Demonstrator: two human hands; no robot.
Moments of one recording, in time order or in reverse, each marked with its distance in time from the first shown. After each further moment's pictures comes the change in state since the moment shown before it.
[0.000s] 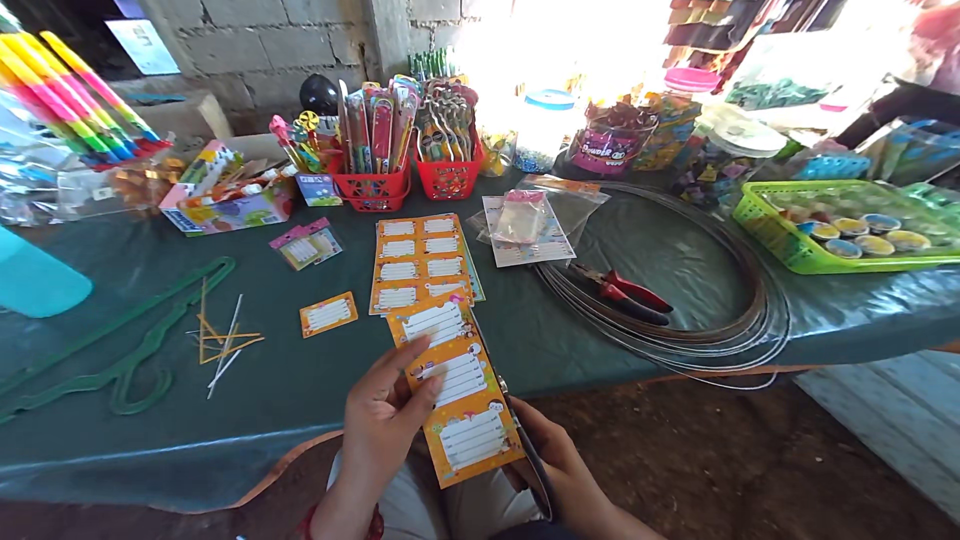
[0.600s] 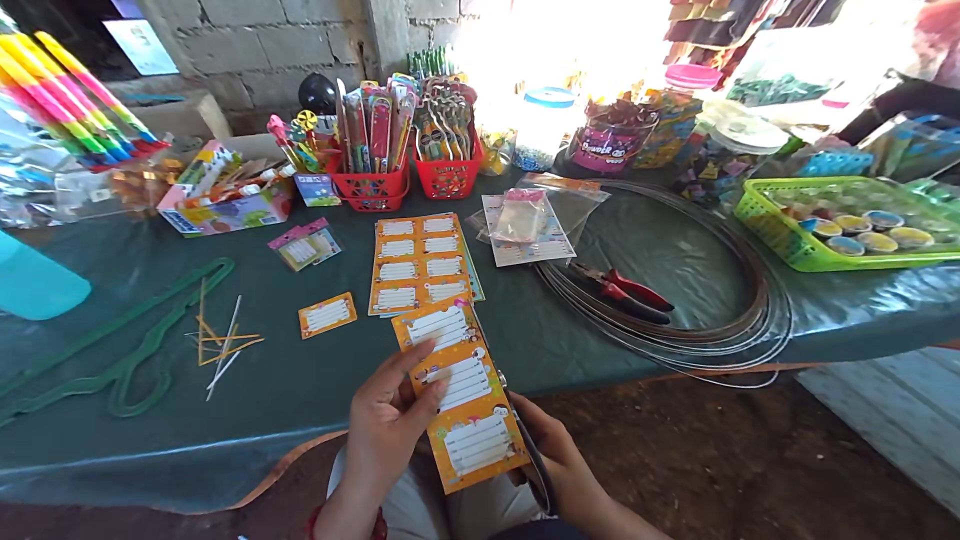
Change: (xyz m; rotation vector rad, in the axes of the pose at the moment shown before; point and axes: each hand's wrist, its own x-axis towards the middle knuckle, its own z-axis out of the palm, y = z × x) left_hand -0.002 -0.002 0.003 -0.032 -0.020 -0.031; right_hand 0.005 0.001 -0.002 0.005 0.010 -0.014
